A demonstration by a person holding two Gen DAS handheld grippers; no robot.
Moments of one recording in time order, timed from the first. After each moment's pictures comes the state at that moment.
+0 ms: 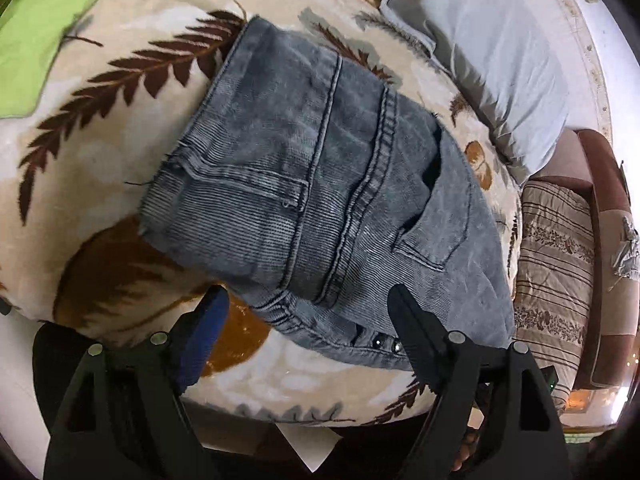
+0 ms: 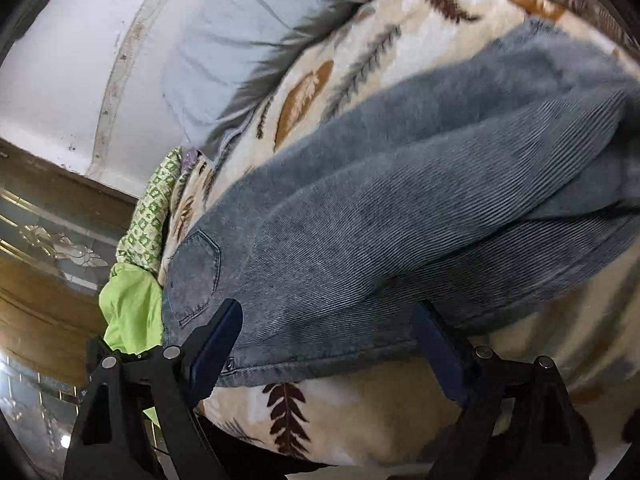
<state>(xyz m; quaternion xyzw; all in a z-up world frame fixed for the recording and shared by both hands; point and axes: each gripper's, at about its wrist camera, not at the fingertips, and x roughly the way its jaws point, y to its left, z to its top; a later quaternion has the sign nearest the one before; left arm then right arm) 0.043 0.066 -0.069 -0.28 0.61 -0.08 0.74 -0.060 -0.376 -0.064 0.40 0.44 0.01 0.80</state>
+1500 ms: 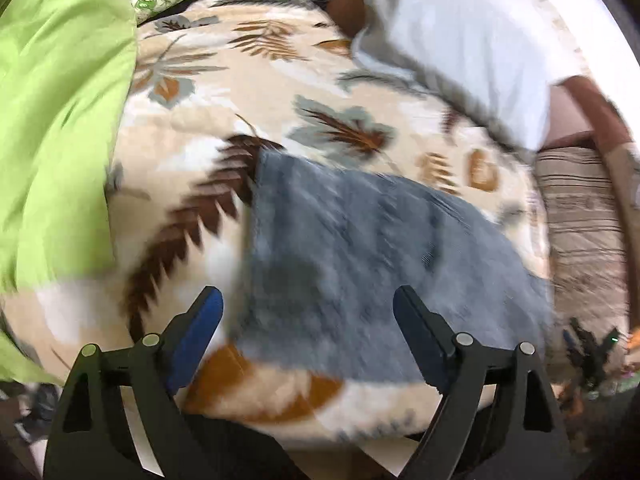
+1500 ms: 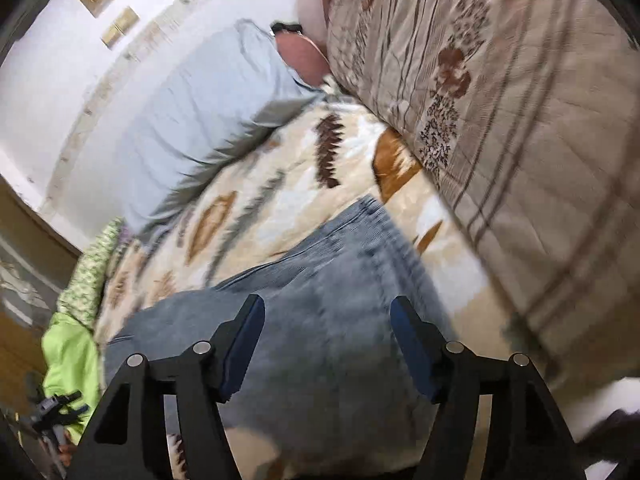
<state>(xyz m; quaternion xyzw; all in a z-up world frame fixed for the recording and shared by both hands) 0.094 0.112 -0.023 -0.13 0.57 -0.09 0.81 -0.111 -0.517 0.001 0.31 0.37 -0.14 0.87</state>
